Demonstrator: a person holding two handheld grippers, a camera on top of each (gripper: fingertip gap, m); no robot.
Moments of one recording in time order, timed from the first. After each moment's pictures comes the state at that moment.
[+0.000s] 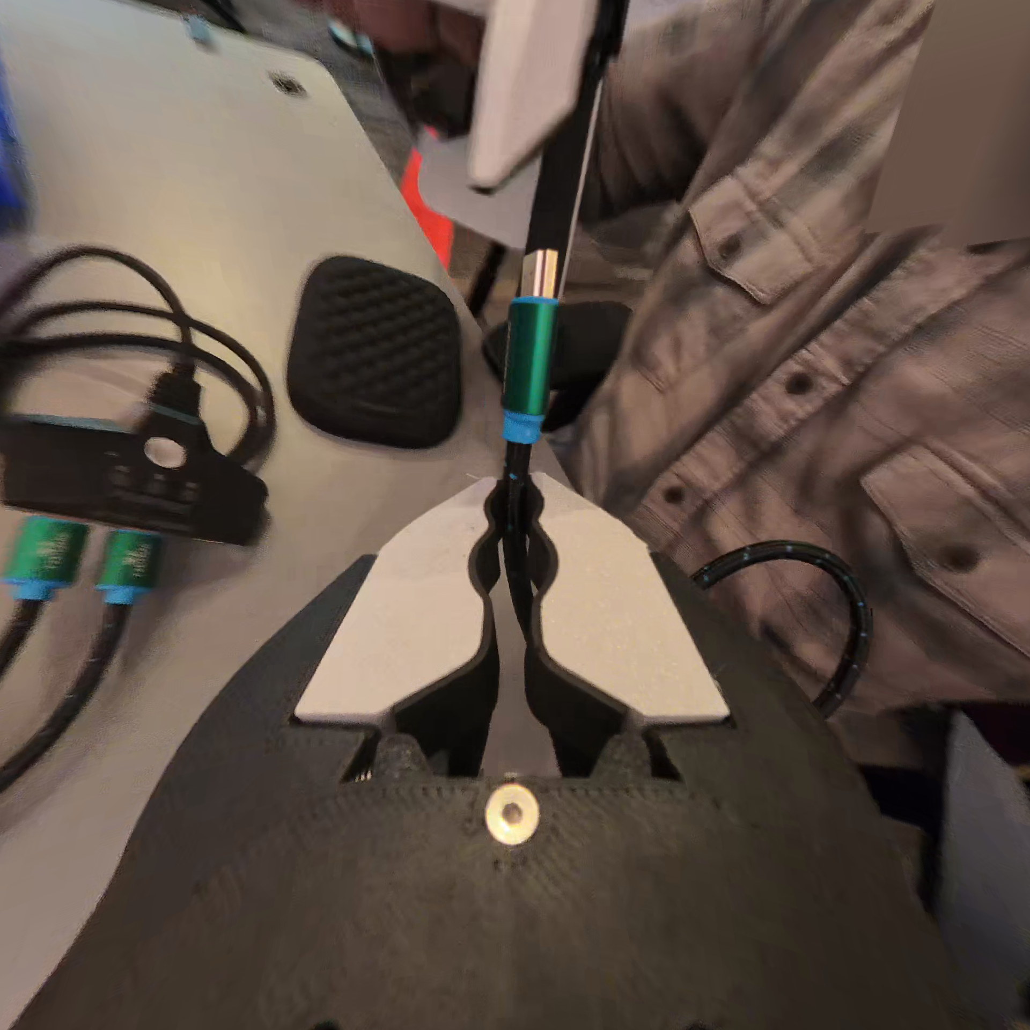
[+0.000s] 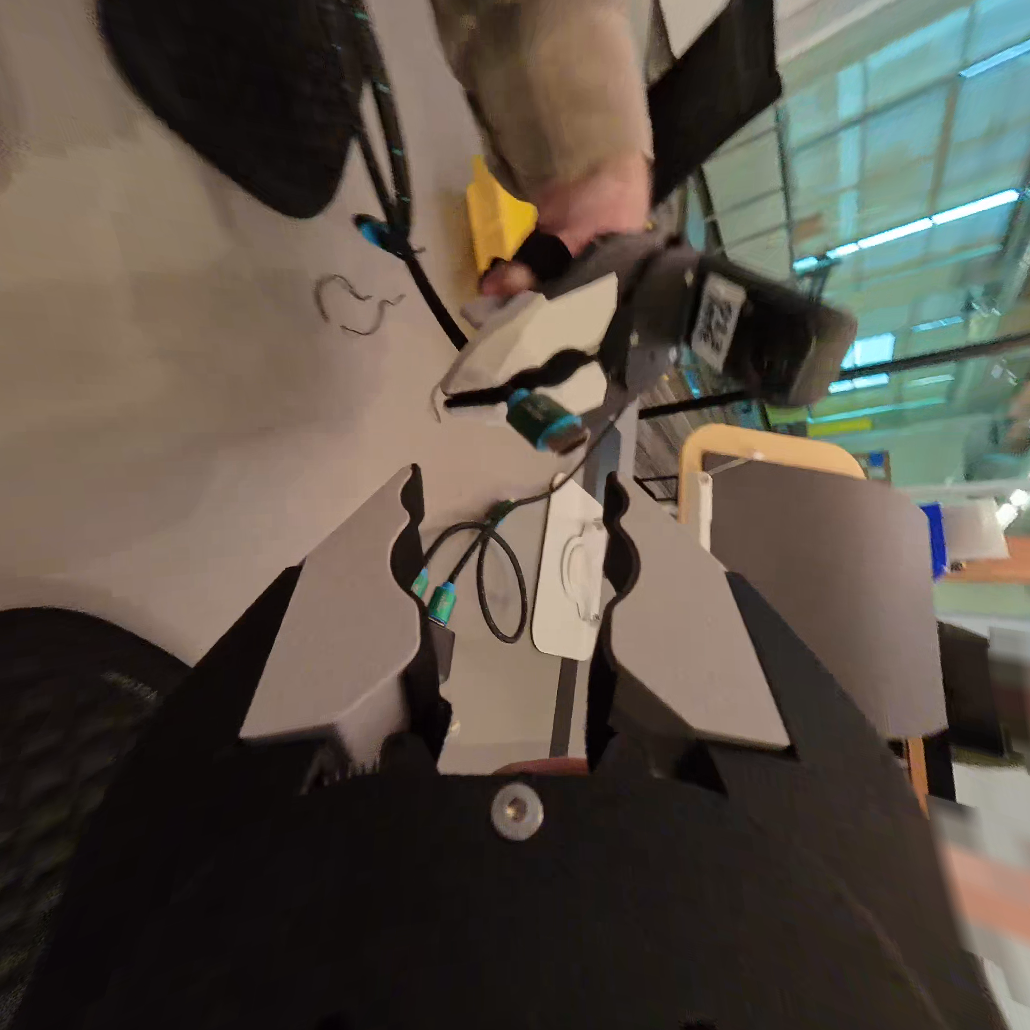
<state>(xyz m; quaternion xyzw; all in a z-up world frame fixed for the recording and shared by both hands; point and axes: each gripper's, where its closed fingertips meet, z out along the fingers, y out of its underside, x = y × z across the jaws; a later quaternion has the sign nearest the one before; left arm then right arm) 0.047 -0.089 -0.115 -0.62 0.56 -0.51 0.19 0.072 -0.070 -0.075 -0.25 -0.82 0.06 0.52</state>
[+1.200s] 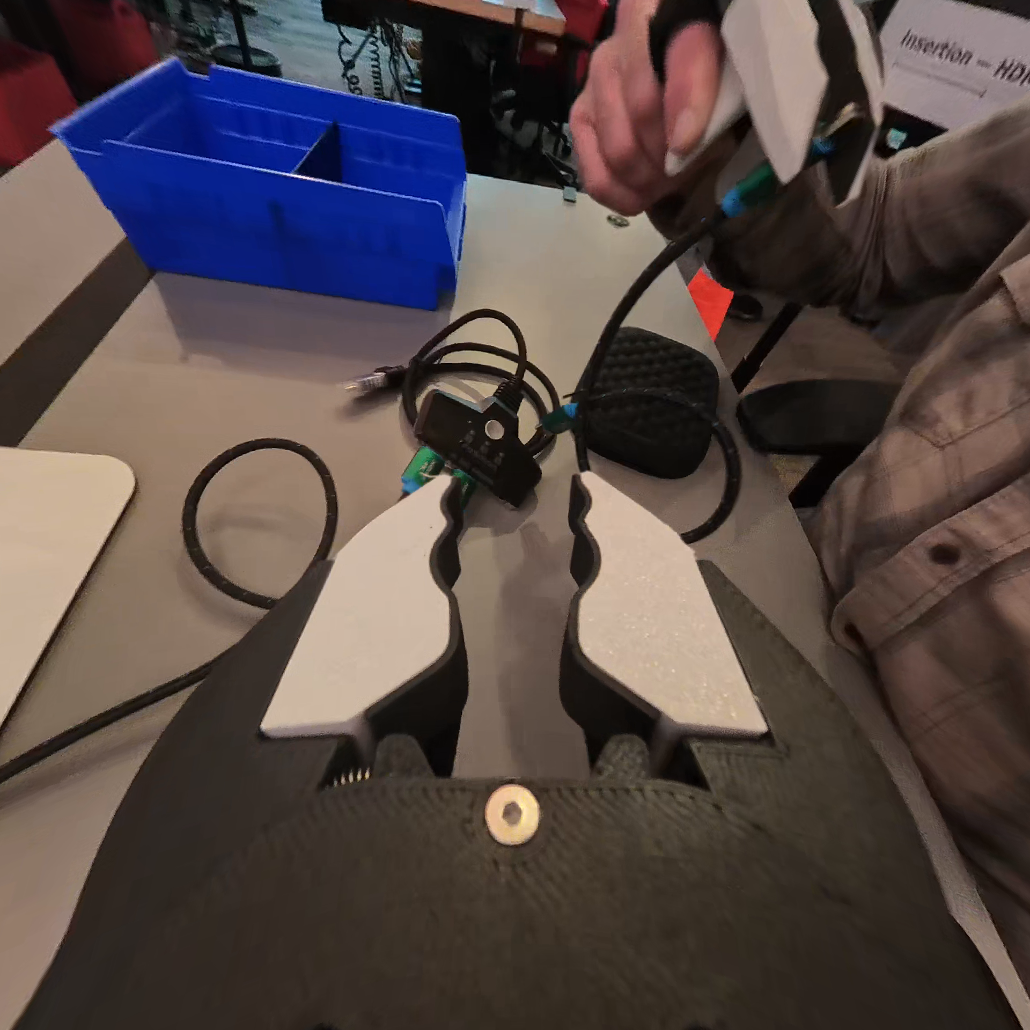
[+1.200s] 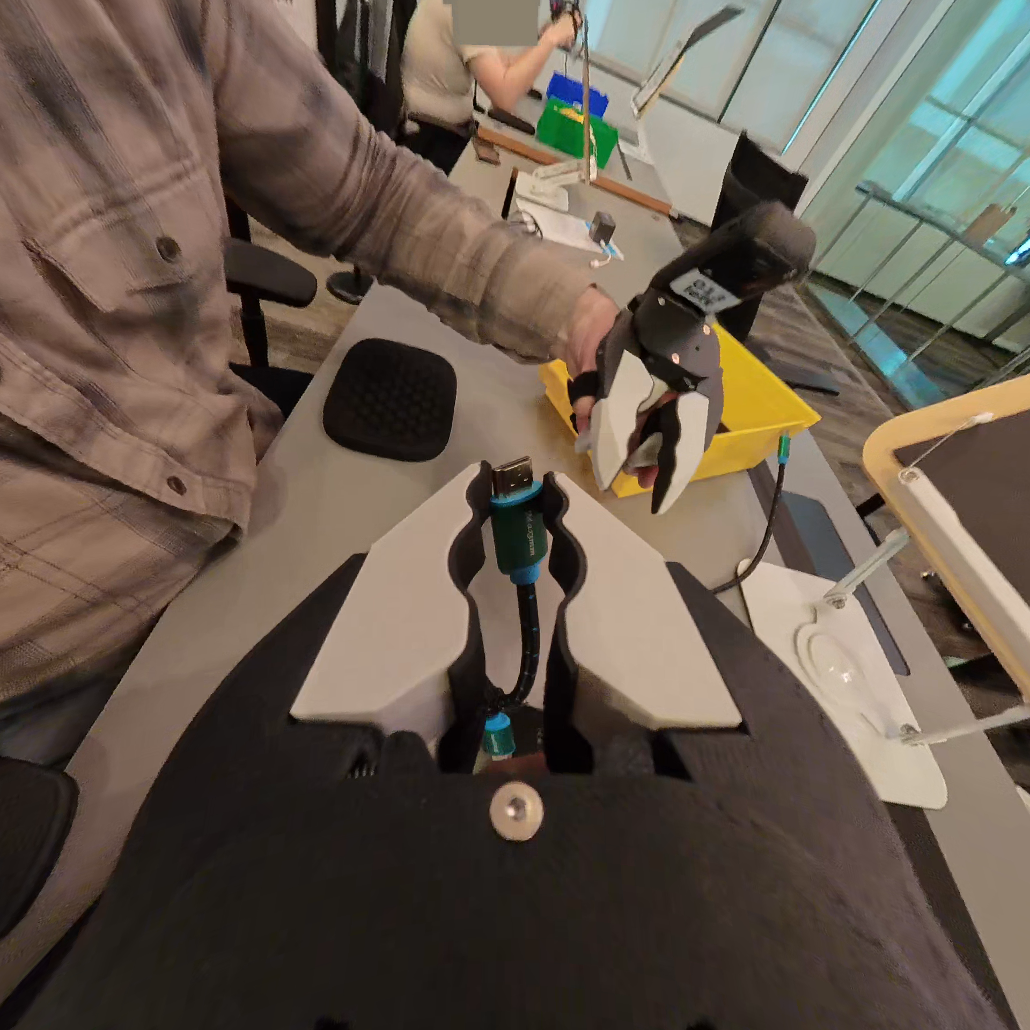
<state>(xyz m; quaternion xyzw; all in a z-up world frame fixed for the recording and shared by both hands) -0.008 -0.003 -0.118 -0.70 0.45 -0.38 0.41 0.086 -0.065 -0.048 -0.35 -0.72 0.42 0.42</state>
